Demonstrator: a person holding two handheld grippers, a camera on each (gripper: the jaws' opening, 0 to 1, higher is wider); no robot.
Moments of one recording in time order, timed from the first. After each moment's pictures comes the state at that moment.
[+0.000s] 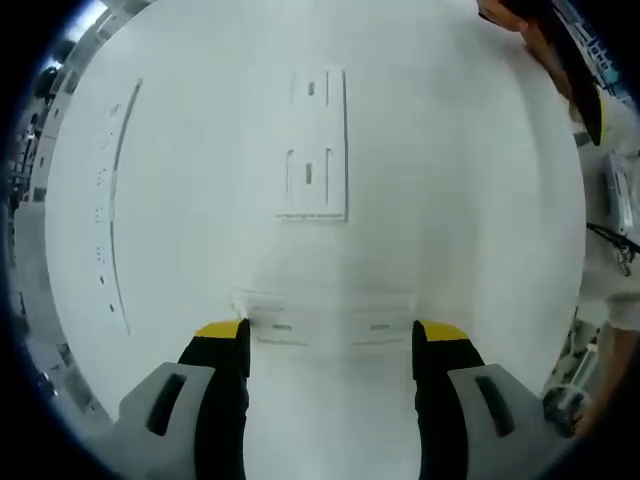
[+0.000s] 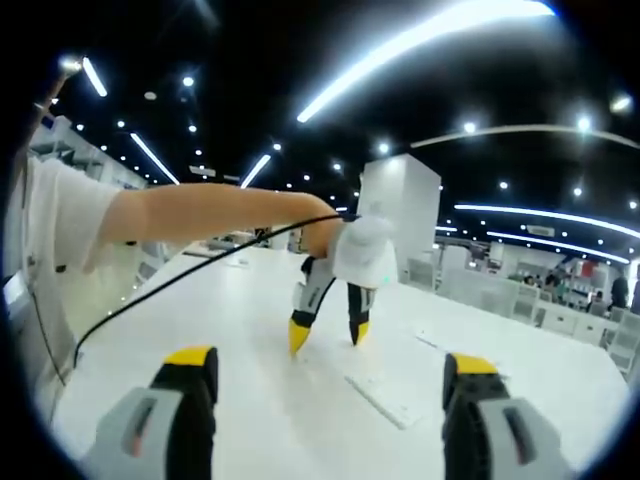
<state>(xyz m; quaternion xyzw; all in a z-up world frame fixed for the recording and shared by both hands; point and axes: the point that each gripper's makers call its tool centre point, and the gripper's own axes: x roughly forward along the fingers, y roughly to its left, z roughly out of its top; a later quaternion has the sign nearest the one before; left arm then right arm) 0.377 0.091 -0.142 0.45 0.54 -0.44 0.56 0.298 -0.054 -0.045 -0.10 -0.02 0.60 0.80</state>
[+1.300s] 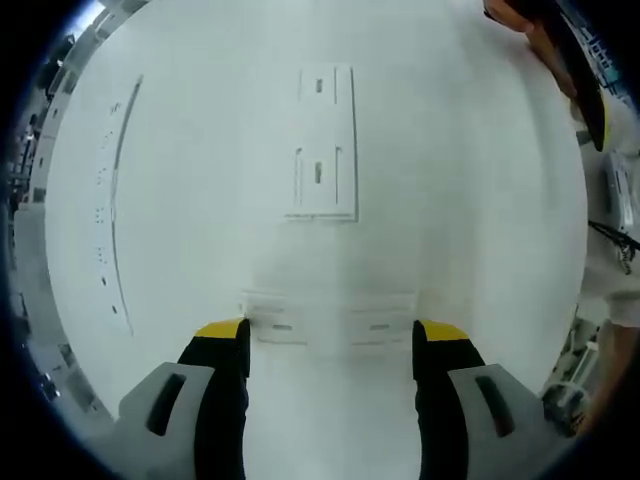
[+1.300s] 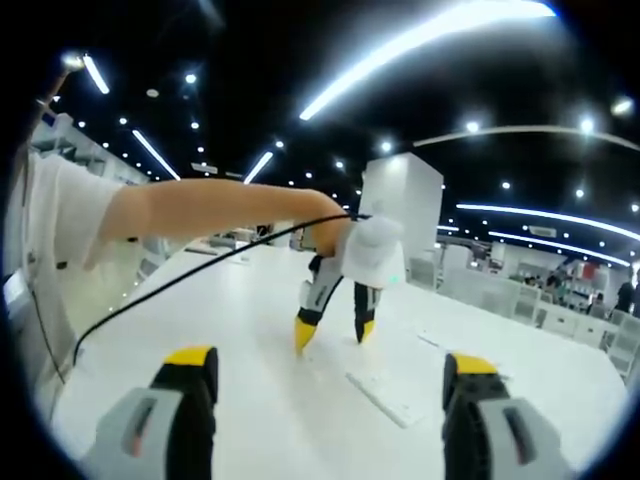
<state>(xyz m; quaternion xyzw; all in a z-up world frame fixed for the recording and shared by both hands) 0.378 0.092 -0.144 0.45 0.55 -0.43 0.55 0.296 -0.053 -0.048 -0.11 -0.02 0.60 0.80</state>
